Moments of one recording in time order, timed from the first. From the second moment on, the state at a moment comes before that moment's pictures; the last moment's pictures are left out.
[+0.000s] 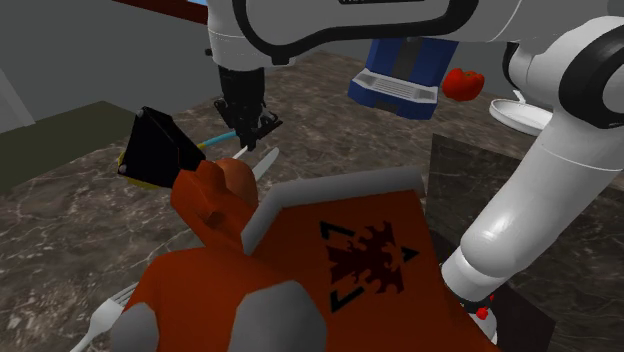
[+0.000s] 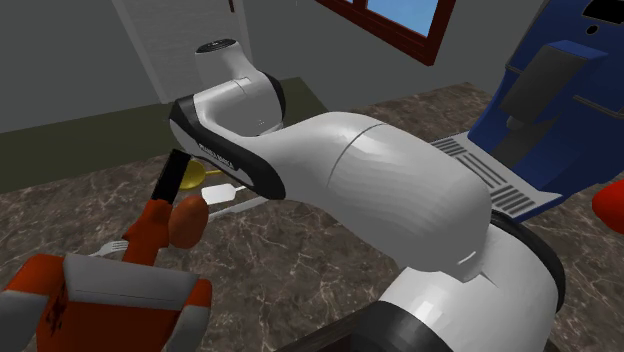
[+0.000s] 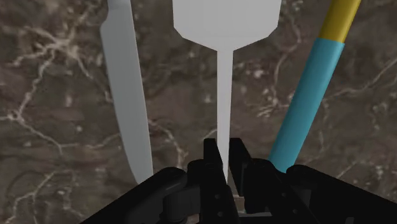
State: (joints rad) arm -0.14 0.10 0.87 -1.66 -0.14 1.71 1.86
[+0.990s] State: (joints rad) arm -0.13 0.12 0.87 -1.52 -0.16 1.58 1.86
